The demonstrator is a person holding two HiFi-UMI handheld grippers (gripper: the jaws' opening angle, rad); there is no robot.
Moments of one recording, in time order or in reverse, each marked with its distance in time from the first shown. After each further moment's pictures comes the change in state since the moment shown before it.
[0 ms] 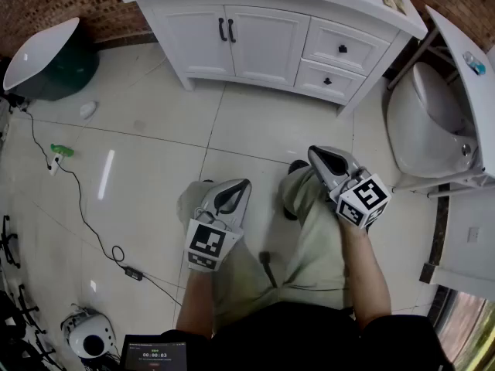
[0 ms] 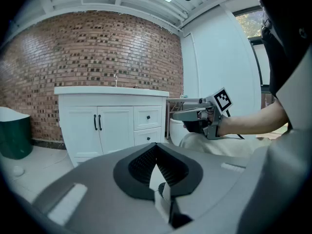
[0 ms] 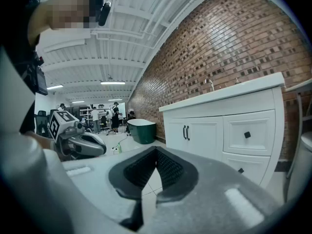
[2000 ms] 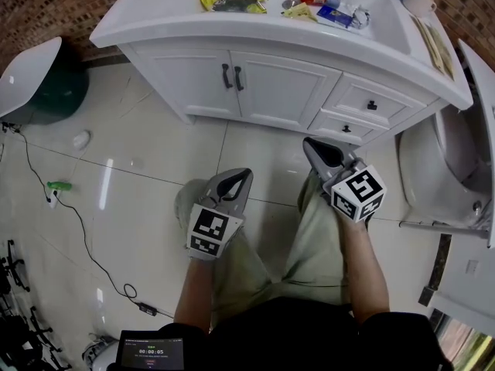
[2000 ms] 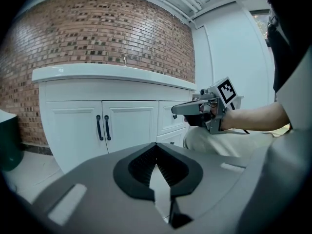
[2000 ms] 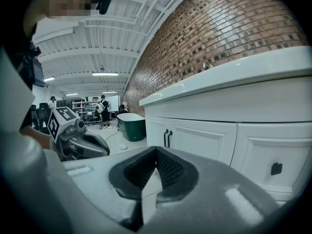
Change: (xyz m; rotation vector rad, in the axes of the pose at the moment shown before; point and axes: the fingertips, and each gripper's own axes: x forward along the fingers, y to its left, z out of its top) left arm 0.190 0.208 0.043 -0.012 0.078 -0.042; right arm 0.216 -0.165 0.048 -0.030 0.086 -0.046
